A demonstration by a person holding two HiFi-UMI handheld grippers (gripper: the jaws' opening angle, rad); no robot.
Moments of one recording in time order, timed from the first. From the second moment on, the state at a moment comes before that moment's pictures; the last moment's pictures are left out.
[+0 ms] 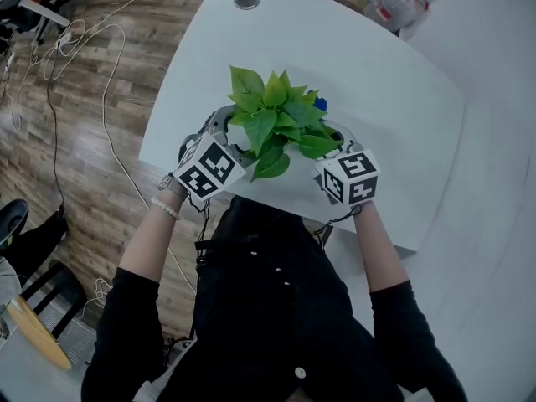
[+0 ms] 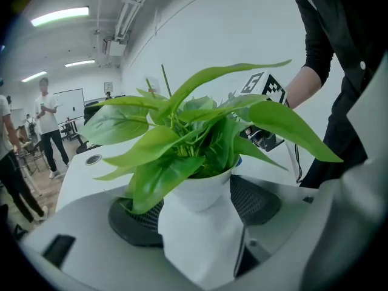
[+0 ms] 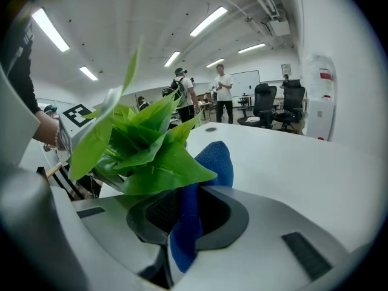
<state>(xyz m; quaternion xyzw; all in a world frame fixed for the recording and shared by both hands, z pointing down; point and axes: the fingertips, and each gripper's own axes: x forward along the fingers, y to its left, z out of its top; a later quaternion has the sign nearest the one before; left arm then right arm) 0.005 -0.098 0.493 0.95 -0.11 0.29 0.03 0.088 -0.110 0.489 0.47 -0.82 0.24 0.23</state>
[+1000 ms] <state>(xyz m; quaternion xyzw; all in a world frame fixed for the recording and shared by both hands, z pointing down) 0.012 -0.102 0.494 0.91 -0.30 0.27 0.10 0.067 -0.087 0.501 0.45 -0.82 0.26 0.23</state>
